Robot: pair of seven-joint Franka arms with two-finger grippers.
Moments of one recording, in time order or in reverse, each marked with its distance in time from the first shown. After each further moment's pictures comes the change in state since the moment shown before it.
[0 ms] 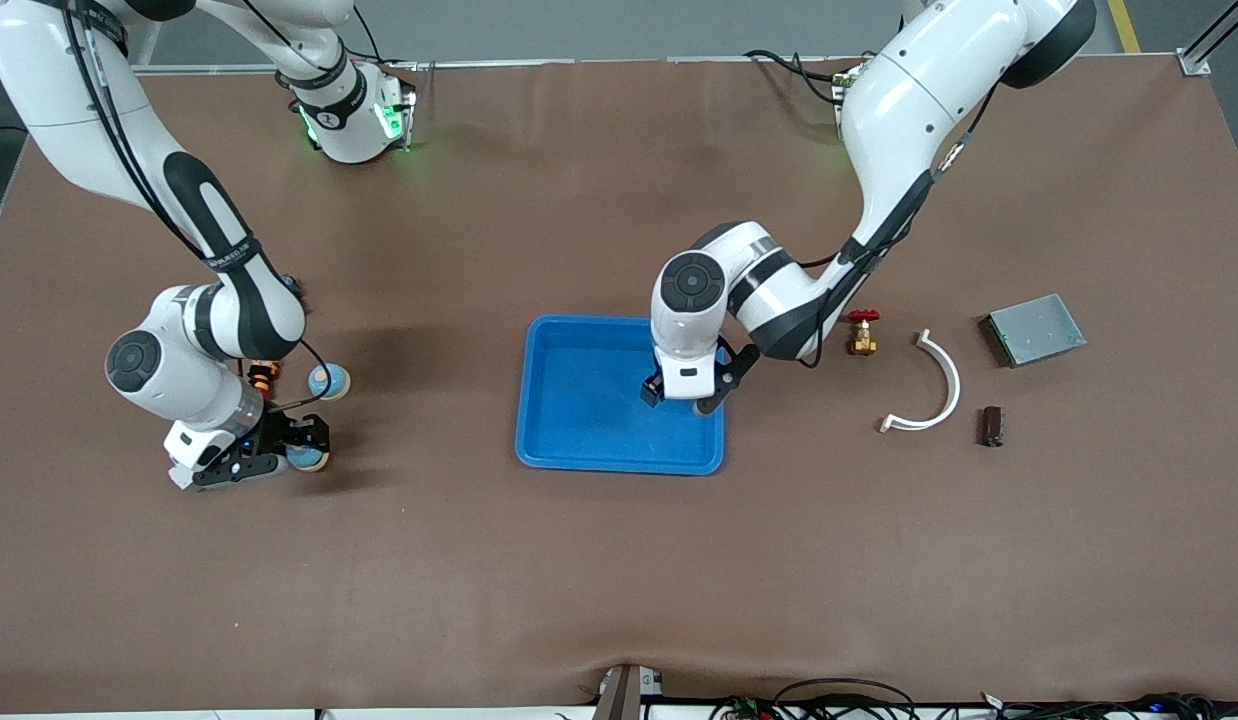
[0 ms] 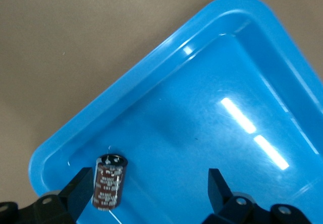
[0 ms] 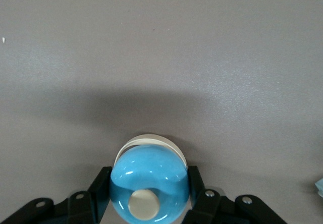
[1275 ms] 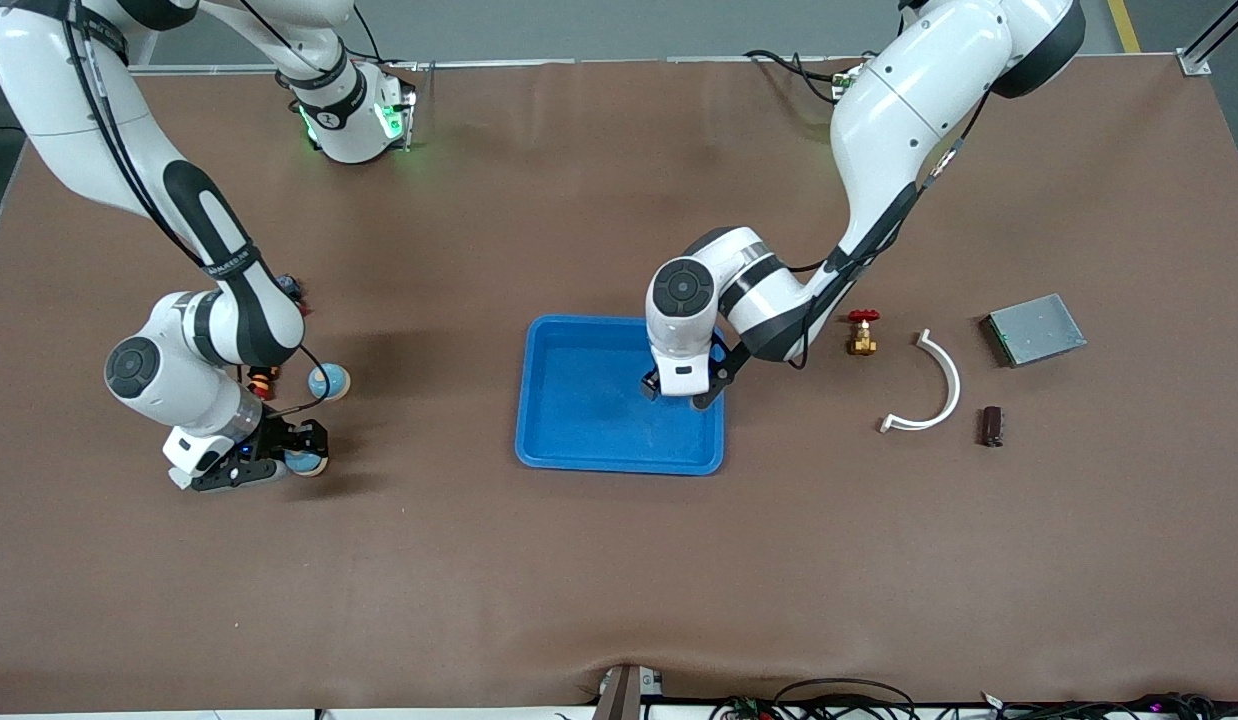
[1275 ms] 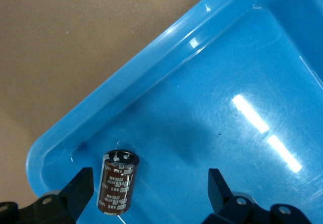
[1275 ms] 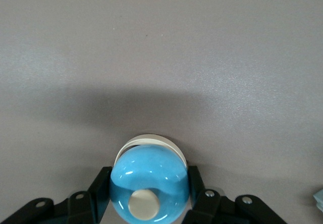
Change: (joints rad) left arm -0.015 0.020 0.002 -0.019 0.006 0.004 -0.031; right arm -0.003 0.033 -0.004 0.033 0.000 0.004 -0.011
